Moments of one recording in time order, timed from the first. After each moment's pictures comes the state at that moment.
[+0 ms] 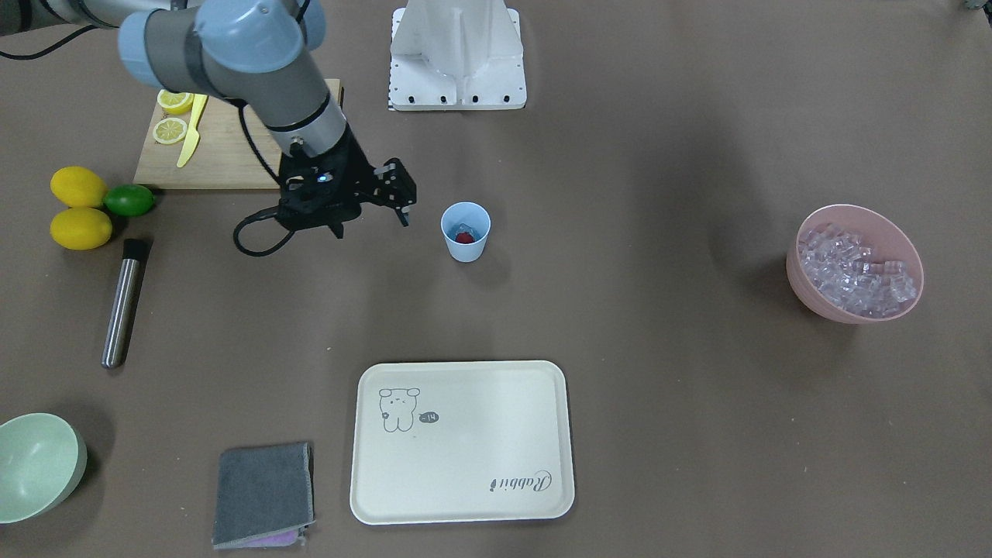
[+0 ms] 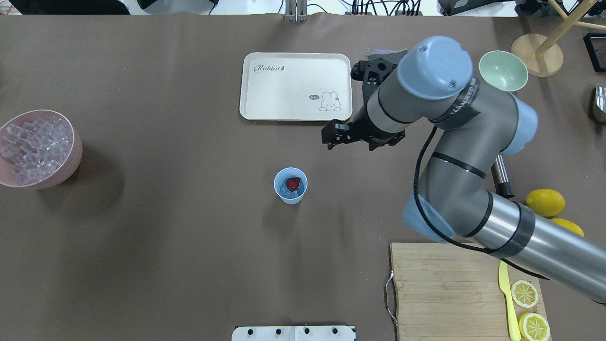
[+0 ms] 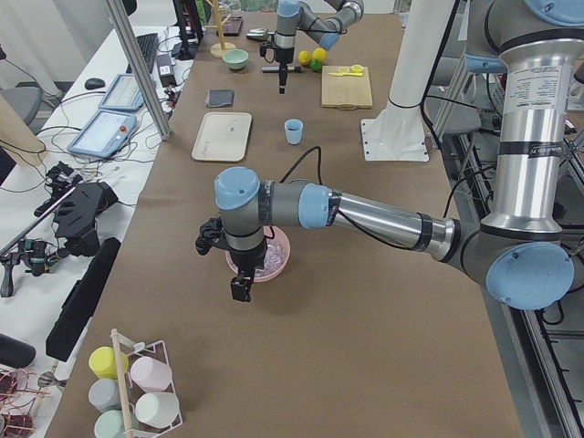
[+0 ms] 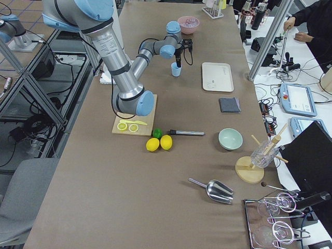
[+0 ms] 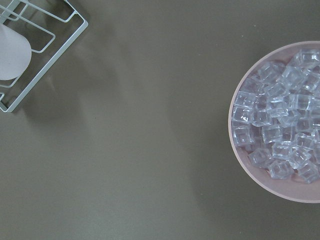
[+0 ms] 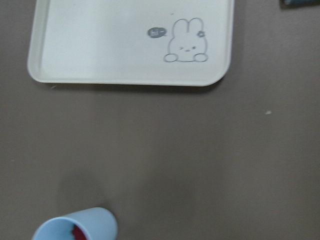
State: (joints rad) left arm -1.57 -1.58 -1.81 -1.34 -2.23 0.22; right arm 0.71 -1.03 1.81 -1.46 2.05 1.08
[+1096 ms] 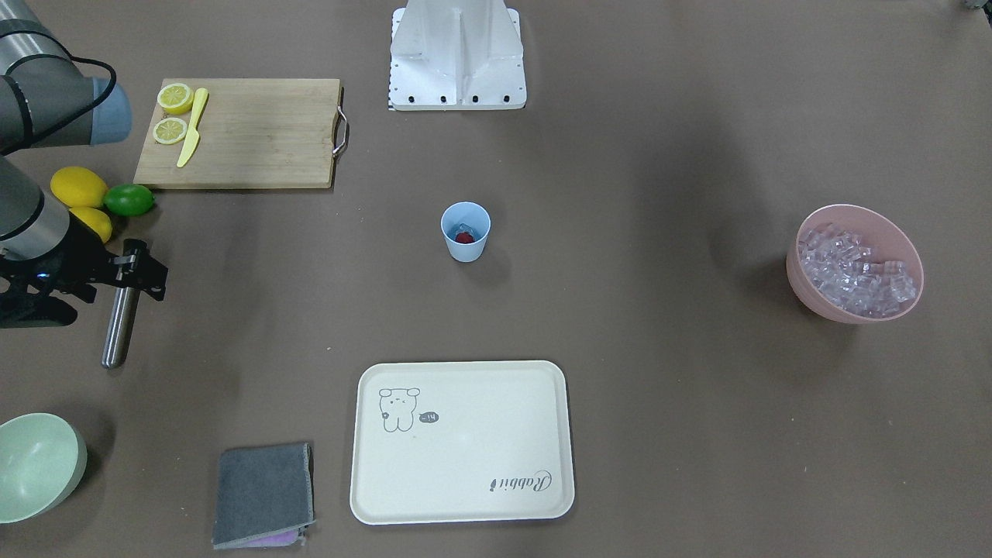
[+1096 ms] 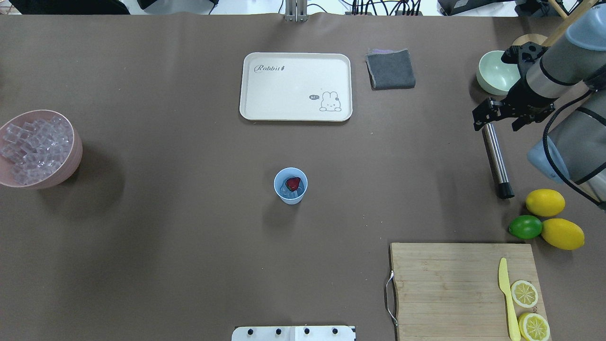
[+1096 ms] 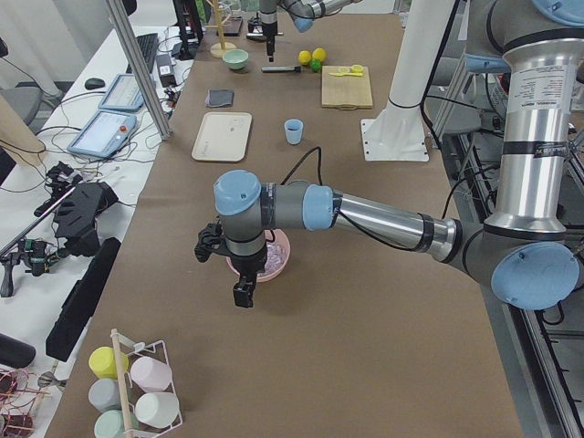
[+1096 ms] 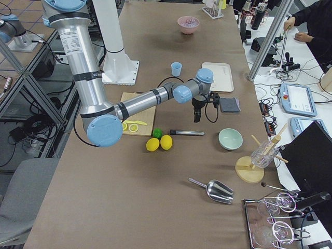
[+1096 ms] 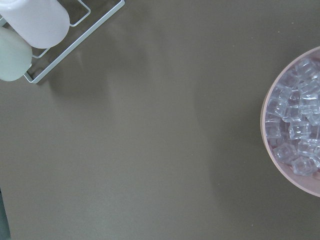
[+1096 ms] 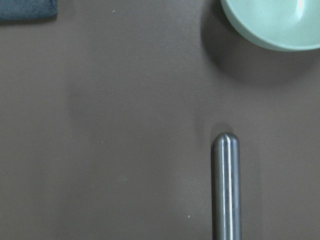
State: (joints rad) left arm -1.60 -1.58 -1.82 -1.31 -2.24 0.22; right arm 1.04 -1.31 1.64 -1.46 2.24 0.69
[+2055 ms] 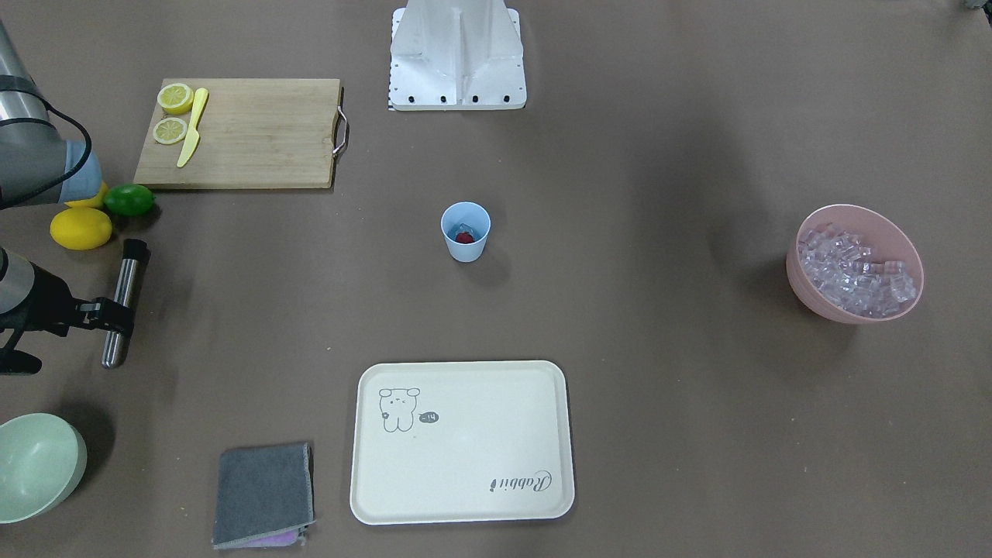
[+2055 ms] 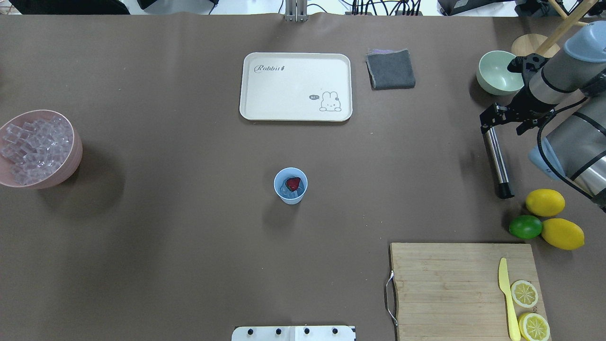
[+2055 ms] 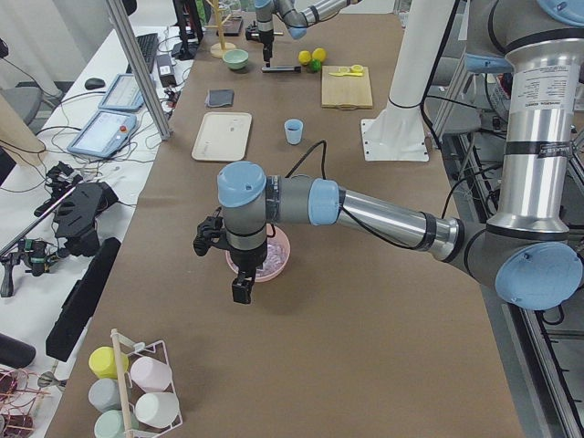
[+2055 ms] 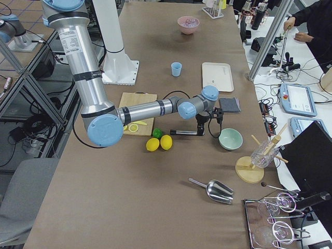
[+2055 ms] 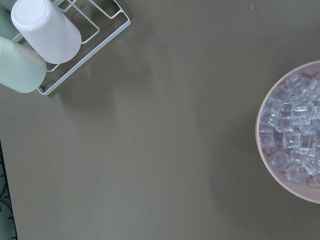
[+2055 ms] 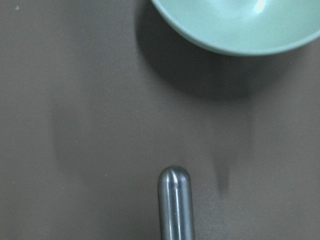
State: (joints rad) left arm -1.63 -1.58 -1.84 -1.31 -2.24 0.22; right arm 1.04 -1.30 1.44 -1.29 2.24 0.72
